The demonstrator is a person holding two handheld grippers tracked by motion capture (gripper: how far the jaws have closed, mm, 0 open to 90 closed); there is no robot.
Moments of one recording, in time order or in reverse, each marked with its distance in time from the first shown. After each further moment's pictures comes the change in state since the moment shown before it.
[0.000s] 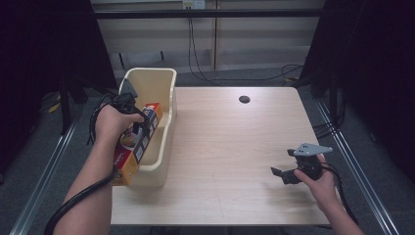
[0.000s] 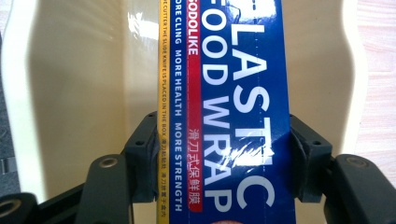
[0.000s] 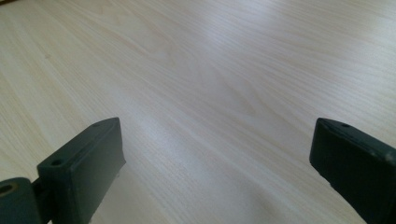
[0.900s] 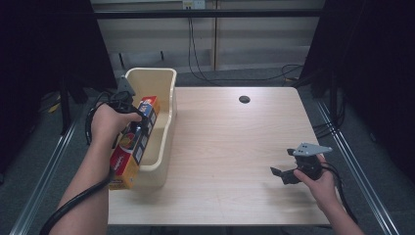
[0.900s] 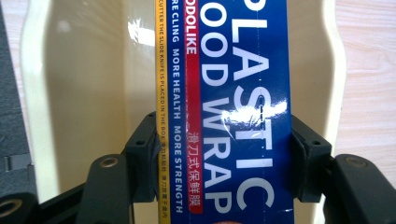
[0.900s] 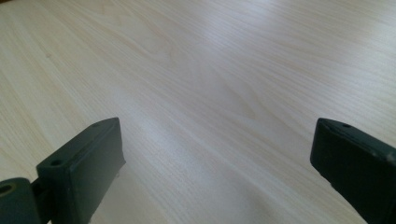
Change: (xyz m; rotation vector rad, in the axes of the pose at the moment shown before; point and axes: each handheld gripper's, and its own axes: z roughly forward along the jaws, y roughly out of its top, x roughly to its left) left arm -0.001 -0.007 -0.014 -0.027 -0.002 0.007; right arm 0.002 0.002 -0.001 0.000 -0.003 -0.015
